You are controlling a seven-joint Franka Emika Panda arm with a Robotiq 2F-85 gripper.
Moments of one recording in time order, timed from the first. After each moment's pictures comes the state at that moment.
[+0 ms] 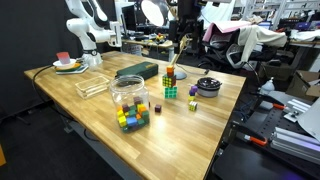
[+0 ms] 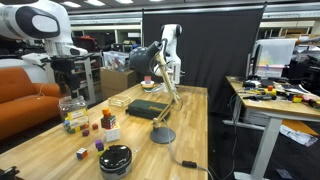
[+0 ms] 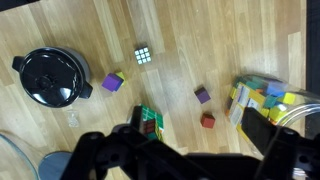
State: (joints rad) arm 0.10 -0.17 0.22 -2.52 0.07 2.36 0.28
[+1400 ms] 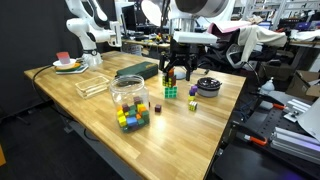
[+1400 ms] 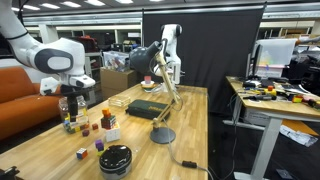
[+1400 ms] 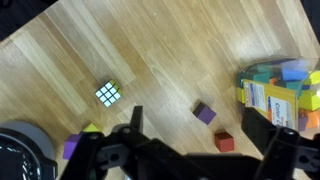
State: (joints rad) arm 0.13 0.16 0.20 -2.48 0.29 2.60 0.44
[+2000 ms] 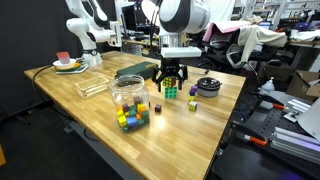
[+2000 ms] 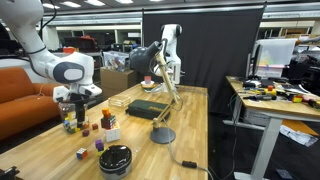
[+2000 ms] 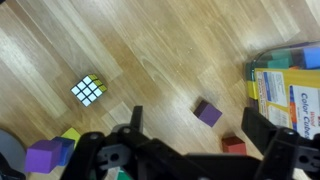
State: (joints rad) arm 0.19 0.37 0.14 -2.32 0.24 2.59 0.51
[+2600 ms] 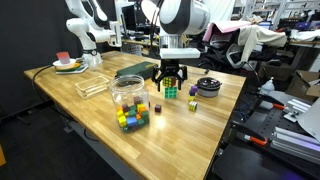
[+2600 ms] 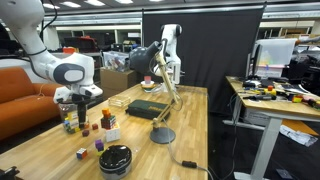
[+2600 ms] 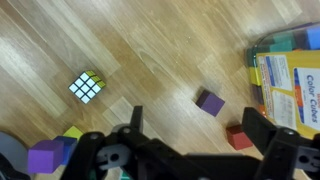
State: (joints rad) arm 0.20 0.39 0.12 -2.32 0.24 2.63 0.56
